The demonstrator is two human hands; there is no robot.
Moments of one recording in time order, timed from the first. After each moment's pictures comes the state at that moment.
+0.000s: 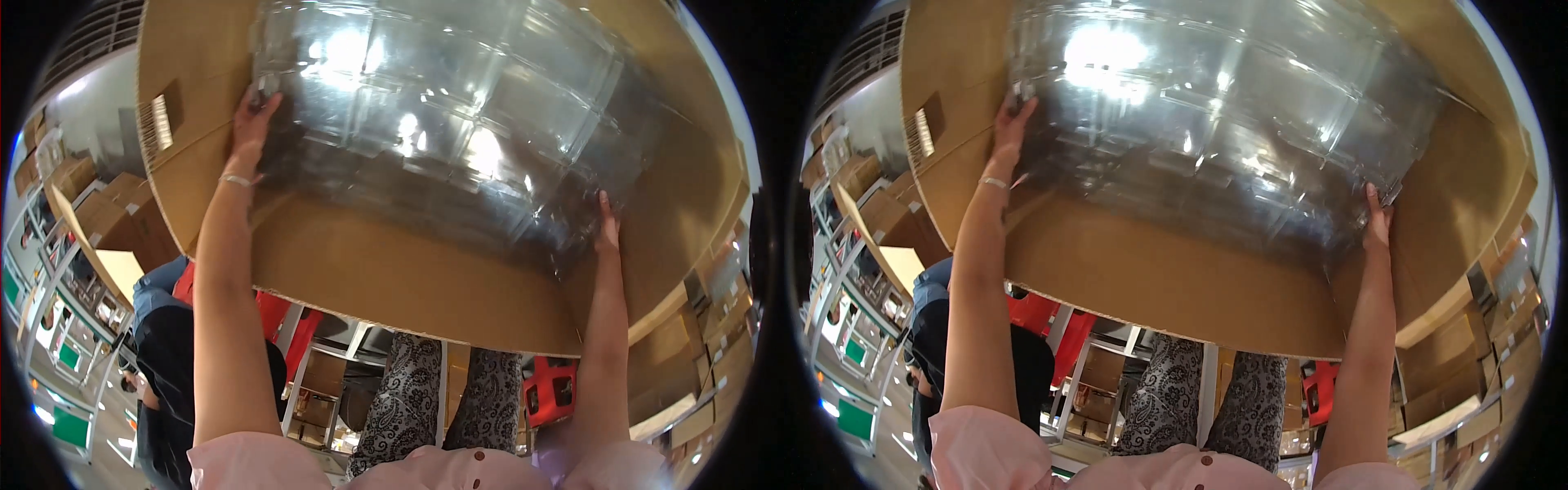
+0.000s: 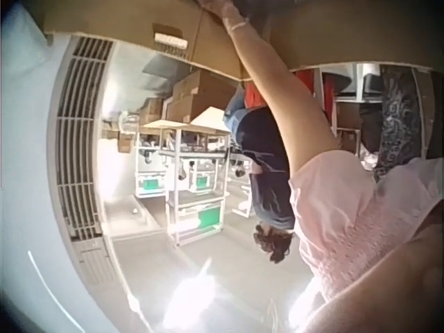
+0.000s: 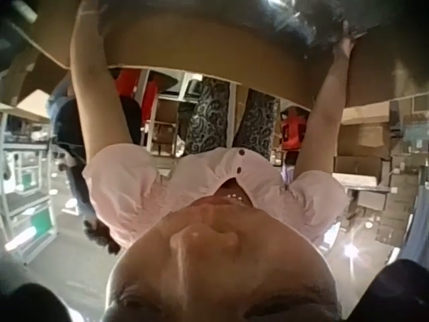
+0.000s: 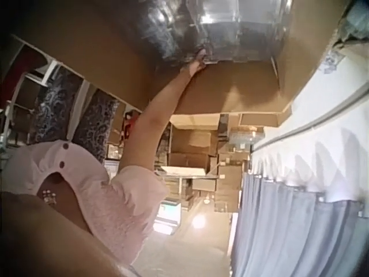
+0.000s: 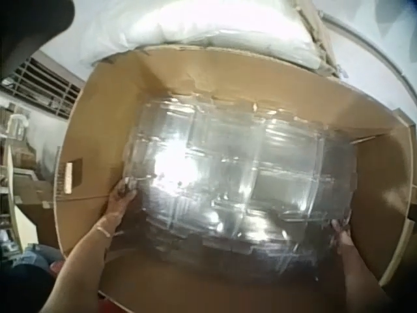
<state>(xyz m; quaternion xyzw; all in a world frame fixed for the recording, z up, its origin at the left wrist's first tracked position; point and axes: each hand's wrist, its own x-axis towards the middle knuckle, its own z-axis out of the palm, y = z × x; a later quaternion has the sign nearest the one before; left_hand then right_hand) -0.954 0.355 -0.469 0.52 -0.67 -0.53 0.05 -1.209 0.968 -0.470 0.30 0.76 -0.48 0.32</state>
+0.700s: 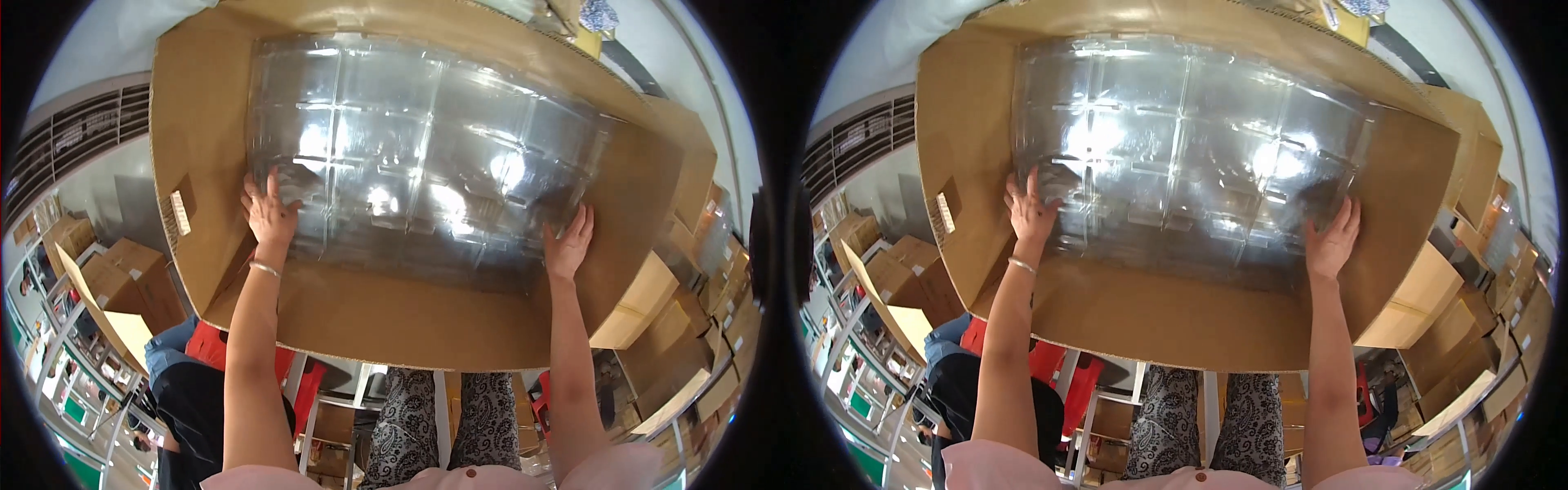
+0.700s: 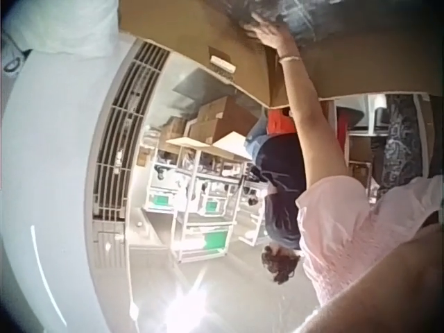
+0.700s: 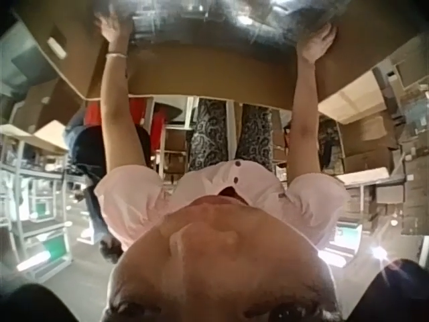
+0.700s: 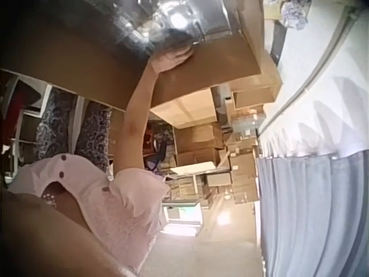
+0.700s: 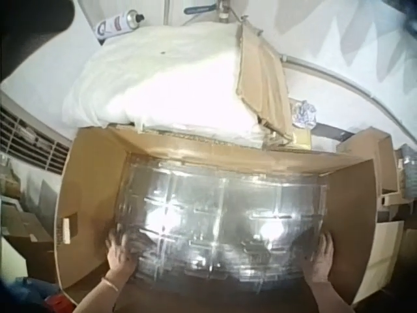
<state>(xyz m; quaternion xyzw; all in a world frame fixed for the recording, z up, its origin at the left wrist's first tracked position) -1.003 0.442 -0.412 0.37 -0.90 -0.02 -0.21 -1.197 0.896 -0.403 -0.02 0.98 -0.15 0.10</state>
